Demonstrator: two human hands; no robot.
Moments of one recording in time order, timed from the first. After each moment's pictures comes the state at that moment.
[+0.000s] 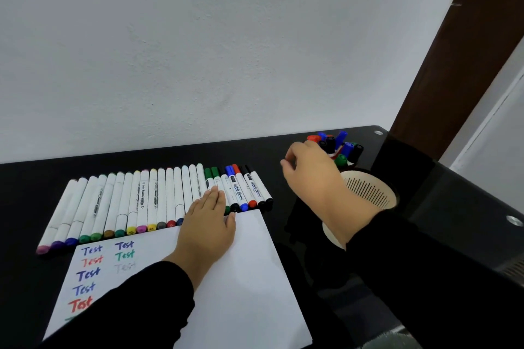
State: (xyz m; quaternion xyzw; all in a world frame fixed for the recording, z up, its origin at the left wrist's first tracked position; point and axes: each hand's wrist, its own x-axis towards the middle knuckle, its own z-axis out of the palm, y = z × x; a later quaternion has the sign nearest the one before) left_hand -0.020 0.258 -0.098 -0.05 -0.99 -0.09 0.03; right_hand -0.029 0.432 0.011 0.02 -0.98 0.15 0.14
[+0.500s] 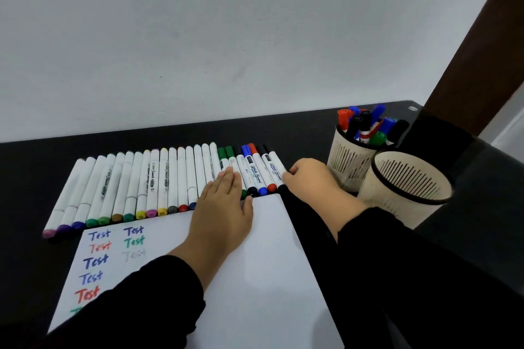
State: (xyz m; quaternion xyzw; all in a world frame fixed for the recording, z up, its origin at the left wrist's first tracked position) left_hand -0.022 0.253 -0.116 -0.08 -0.98 -0.13 0.13; right_hand -0.075 0.411 -0.061 -0.08 -0.98 0.19 -0.06
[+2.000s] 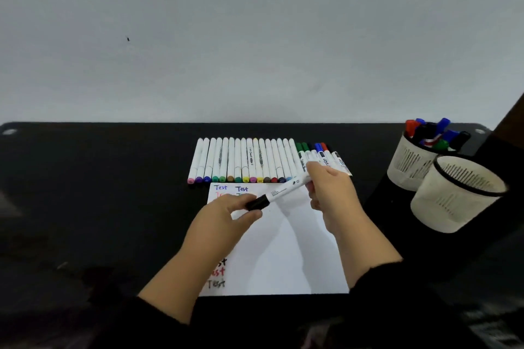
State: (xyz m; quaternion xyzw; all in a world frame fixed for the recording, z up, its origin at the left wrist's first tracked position) left_hand 0.132 0.140 -0.054 0.10 -0.90 -0.42 0.05; right_hand 0.063 0.303 -0.021 -0.10 -0.72 0.68 -0.04
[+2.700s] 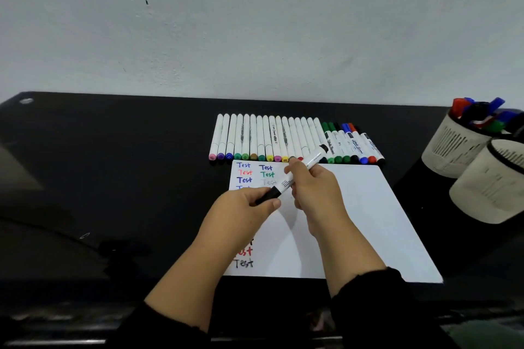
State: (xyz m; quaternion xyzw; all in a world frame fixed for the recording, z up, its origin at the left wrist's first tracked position) left_hand 0.143 0.125 -0.061 0.16 -0.87 -0.47 -0.05; right_hand 0.086 0.238 -0.061 -0.07 -0.72 0.69 -0.07
